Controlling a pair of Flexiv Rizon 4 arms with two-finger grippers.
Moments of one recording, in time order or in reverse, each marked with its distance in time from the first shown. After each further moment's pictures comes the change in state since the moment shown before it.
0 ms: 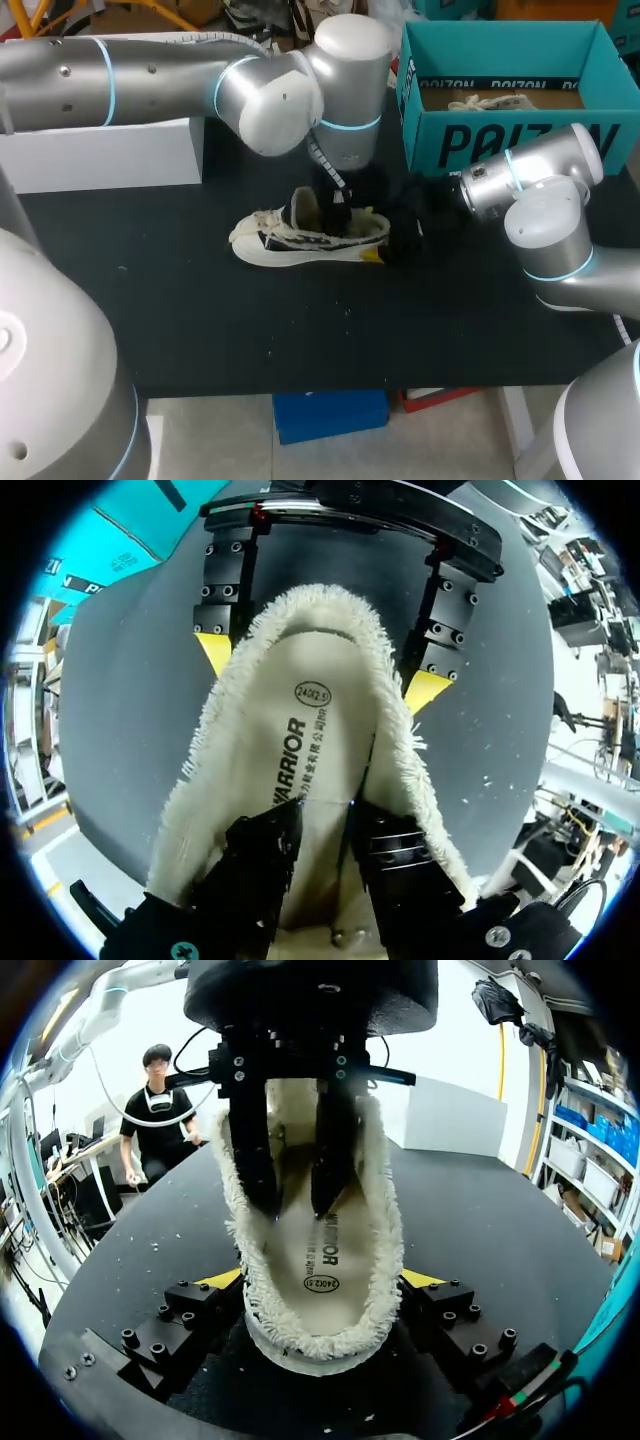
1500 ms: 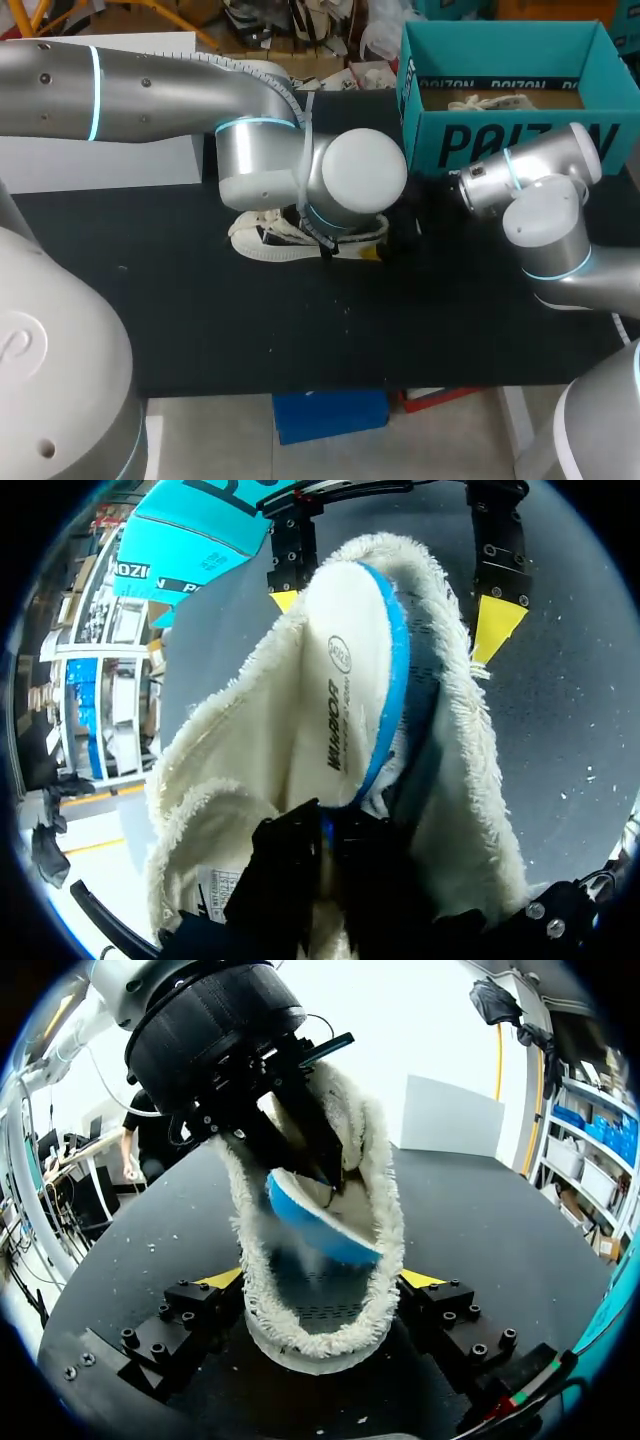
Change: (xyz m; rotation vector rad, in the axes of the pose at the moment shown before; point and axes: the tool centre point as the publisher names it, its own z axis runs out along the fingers) left arm -0.042 0.026 -0.002 0.027 -0.583 -0.044; right arm -0.002 0.001 0.001 0.001 -0.001 0.001
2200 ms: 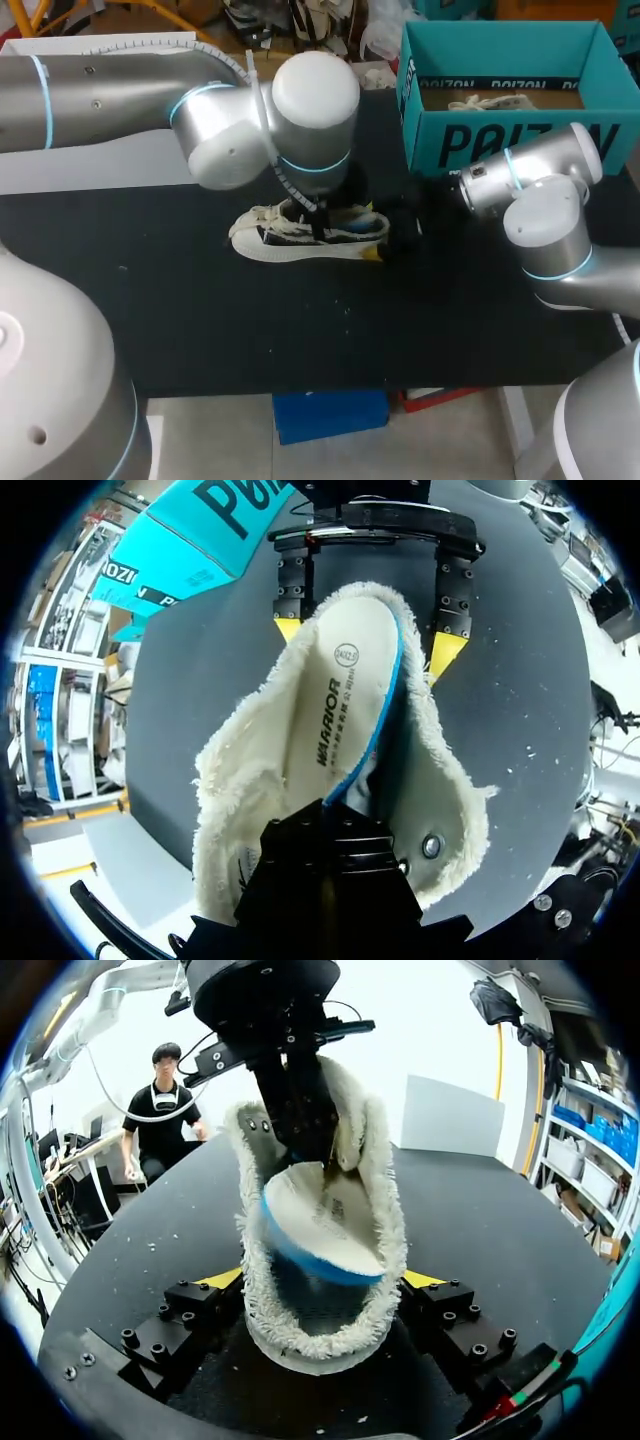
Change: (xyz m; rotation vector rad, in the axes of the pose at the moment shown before) left arm -0.005 0.001 -0.023 0.114 0.252 0.014; right arm 0.000 0.000 -0.001 0.000 0.001 0.000
